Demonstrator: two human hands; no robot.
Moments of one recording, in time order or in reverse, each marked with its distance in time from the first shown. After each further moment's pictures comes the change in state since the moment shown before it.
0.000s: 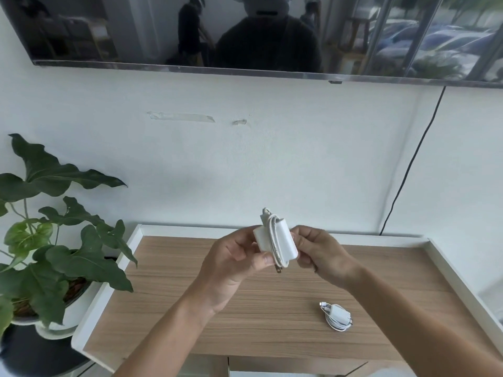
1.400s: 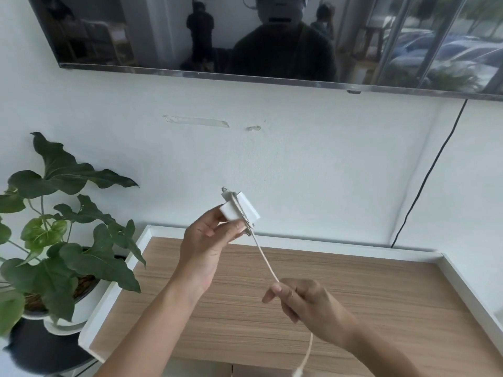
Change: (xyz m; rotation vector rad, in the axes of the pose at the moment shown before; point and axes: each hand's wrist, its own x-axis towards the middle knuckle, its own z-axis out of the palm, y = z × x) left_hand 0.019 0.012 -0.051 -0.004 0.384 0.140; right_hand -0.042 0.014 0.057 -0.569 -0.073 -0.067
